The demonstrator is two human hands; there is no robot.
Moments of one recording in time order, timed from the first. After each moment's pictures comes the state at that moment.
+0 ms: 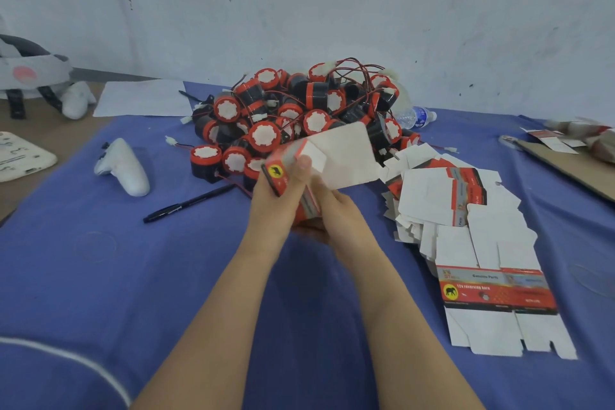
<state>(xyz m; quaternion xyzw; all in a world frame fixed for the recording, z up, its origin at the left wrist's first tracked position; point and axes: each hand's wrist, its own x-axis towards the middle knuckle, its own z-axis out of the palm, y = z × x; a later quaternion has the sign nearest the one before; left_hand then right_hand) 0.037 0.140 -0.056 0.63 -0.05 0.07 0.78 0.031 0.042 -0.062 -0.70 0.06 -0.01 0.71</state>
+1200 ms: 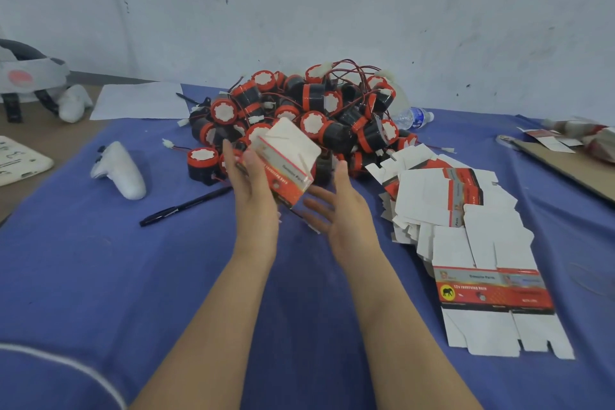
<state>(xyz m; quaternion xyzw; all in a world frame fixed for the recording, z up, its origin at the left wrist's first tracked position) 0.045 0.142 -0.062 0.55 -0.05 0.14 0.82 0.042 0.039 -0.062 -0.56 0.12 -0.06 0.81</state>
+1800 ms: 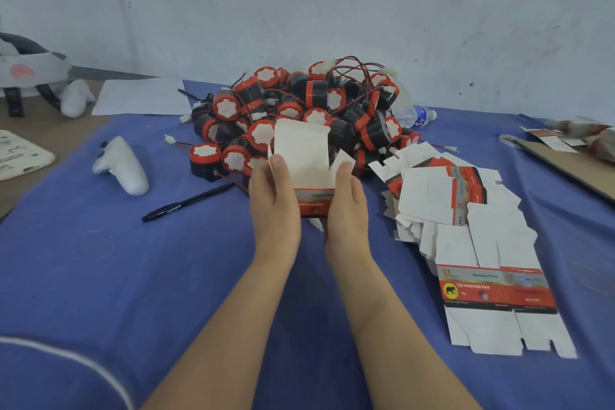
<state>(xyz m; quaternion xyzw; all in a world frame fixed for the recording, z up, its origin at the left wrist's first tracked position) 0.038 0.127 -0.066 0.62 -0.04 0.20 0.76 0.035 0.052 -0.064 -0.59 0.09 -0.19 0.78</state>
